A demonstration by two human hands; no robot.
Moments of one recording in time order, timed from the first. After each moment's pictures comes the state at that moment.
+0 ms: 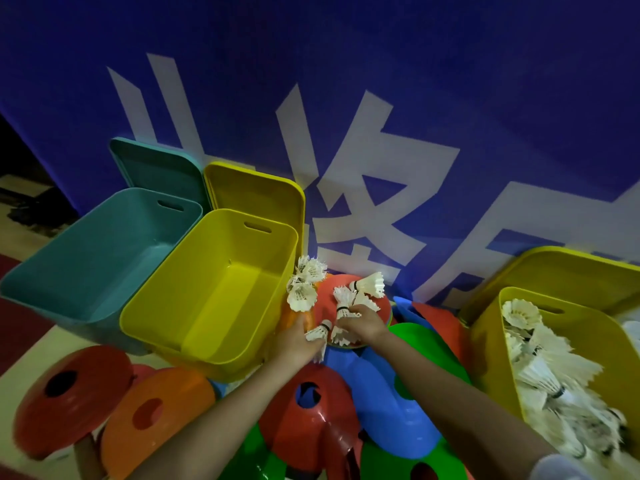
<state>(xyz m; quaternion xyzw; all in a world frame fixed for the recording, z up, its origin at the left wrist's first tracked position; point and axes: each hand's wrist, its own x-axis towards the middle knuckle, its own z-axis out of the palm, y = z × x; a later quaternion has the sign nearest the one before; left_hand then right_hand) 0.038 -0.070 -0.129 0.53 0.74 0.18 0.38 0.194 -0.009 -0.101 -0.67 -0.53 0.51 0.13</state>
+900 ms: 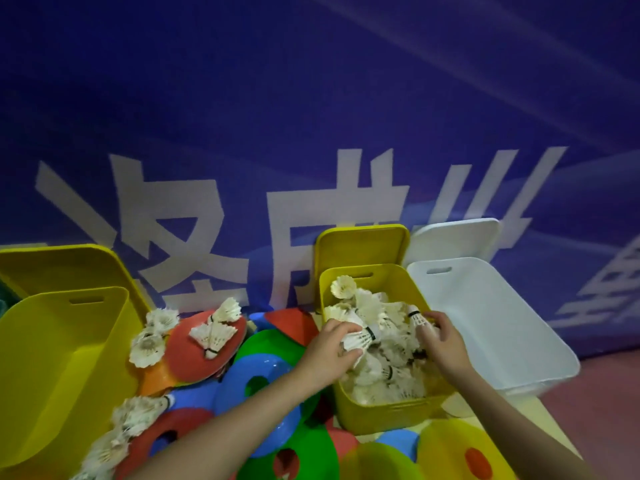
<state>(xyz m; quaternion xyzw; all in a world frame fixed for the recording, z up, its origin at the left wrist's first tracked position) 0.339 -0.115 -0.036 0.82 0.40 0.23 0.35 0.568 -0.181 -0.027 -0.76 -0.43 0.24 0.43</state>
